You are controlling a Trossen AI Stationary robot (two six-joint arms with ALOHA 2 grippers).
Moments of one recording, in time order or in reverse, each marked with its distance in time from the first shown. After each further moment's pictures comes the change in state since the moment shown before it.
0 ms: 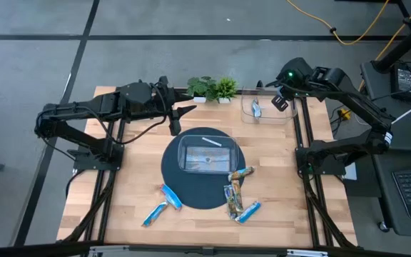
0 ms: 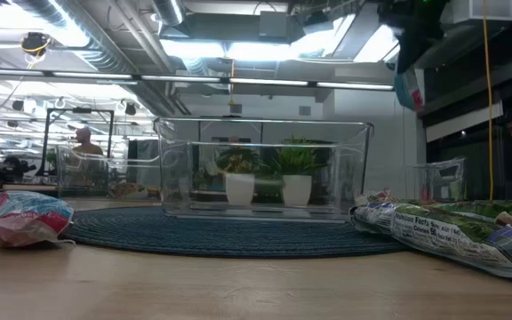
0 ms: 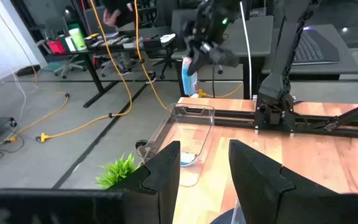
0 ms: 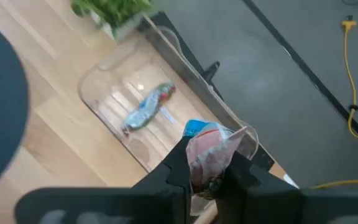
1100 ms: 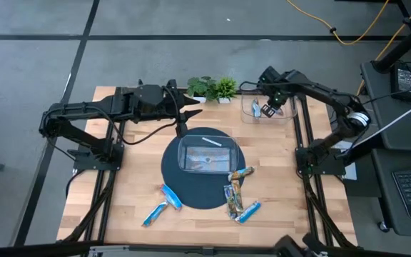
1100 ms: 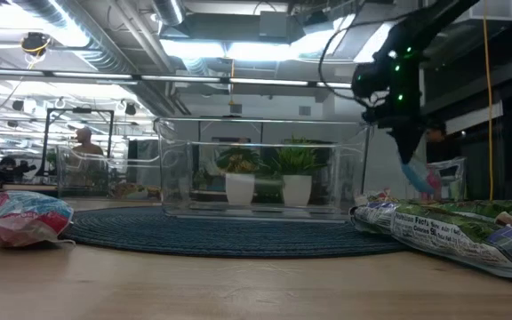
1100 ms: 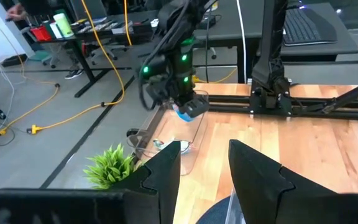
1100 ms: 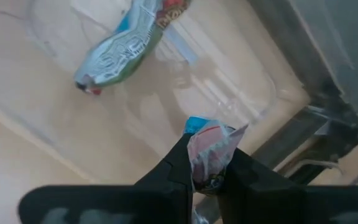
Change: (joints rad) left arm 0.018 0.066 -0.002 0.001 0.045 0.002; right arm -0.239 0.330 -0.327 0.253 -0.140 -0.130
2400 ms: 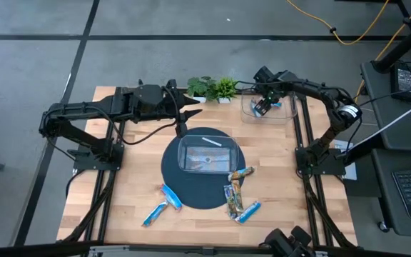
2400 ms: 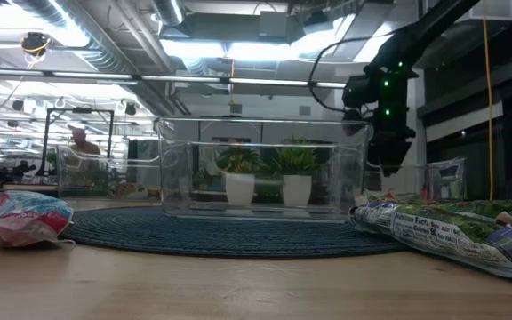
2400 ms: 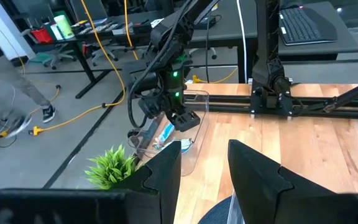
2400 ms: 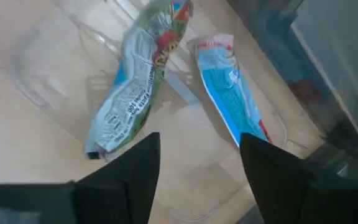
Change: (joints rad) left arm 0.000 -0.001 0.001 -0.001 -0.001 0.010; right arm 0.001 0.098 0.001 0.156 -0.018 -0.010
